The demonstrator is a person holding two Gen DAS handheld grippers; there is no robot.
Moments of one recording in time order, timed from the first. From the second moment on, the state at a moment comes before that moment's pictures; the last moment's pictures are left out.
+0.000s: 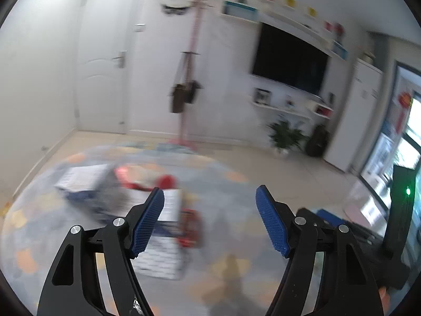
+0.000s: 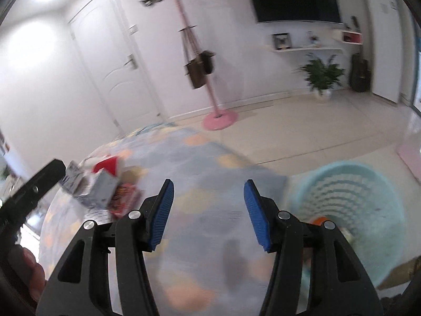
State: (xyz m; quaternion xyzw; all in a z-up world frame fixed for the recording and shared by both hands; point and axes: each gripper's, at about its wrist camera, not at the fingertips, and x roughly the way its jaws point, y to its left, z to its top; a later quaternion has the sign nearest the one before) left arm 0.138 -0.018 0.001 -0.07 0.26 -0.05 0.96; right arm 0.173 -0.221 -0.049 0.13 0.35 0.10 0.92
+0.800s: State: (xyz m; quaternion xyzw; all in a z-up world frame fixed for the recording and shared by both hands) left arm 0.180 0.089 -0.036 -0.02 0.32 0.07 0.94; right arm 0.199 -0.103 -0.069 0.09 0.33 0.19 0.92
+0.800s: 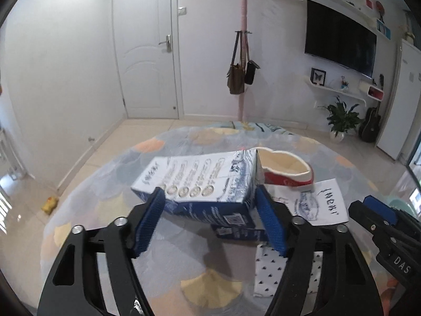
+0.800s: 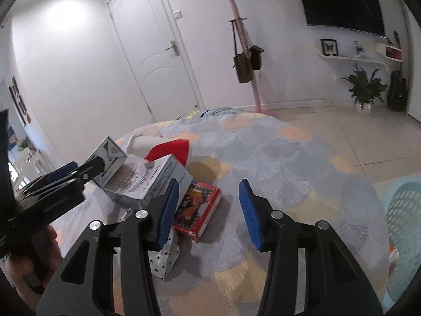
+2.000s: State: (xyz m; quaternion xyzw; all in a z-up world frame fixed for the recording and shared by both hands) left arm 0.195 0.160 -0.055 -0.10 0.40 0.12 0.90; right arm 0.200 -0.037 -0.049 -0.01 0.35 0.30 0.89
